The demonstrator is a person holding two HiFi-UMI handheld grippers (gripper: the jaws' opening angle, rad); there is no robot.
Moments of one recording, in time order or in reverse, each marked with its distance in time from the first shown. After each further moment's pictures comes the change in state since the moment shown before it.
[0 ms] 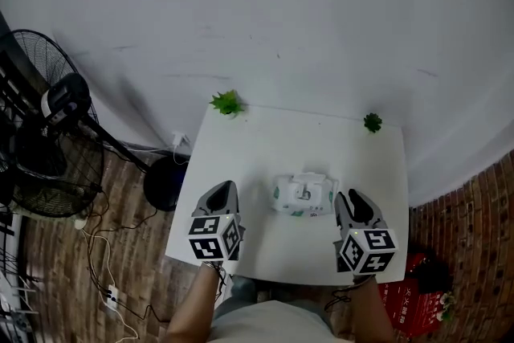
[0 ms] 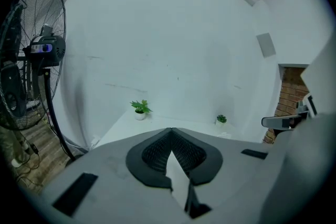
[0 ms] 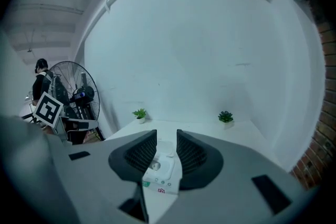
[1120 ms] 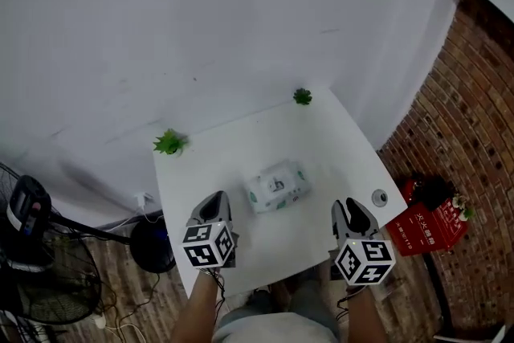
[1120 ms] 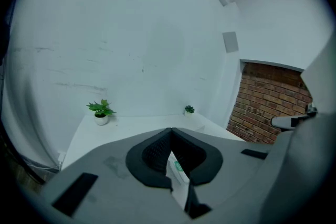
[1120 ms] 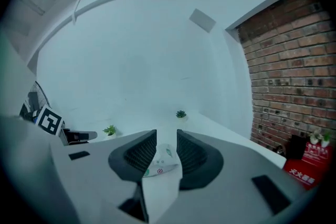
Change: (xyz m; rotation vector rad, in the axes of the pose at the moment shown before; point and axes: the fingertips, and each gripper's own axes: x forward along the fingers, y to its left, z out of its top) left arm 0.030 -0.041 0.002 0.170 0.097 -0.410; right arm -0.116 0.023 -0.045 0.280 -0.180 -0.498
